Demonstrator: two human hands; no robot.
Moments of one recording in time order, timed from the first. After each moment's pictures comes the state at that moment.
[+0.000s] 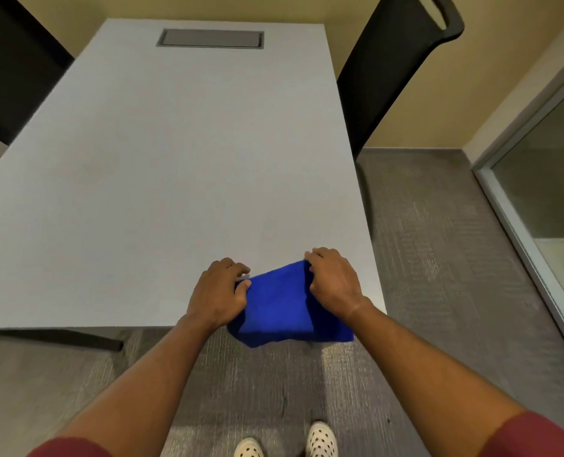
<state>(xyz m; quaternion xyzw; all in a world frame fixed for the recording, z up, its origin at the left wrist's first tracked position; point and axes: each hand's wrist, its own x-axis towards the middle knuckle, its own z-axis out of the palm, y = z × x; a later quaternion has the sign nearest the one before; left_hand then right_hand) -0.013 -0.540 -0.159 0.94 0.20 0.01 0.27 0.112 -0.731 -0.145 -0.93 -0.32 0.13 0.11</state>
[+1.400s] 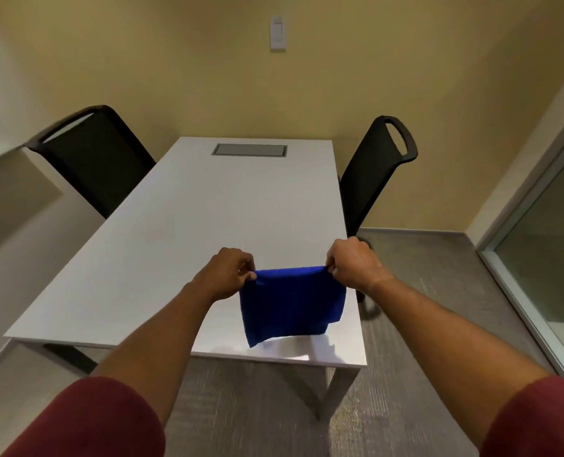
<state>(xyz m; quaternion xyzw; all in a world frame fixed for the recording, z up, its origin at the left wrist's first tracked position) -0.011 -0.546 0.045 0.96 0.17 0.01 0.23 0.140 -0.764 0.061 -0.93 -0.36 0.07 0.08</state>
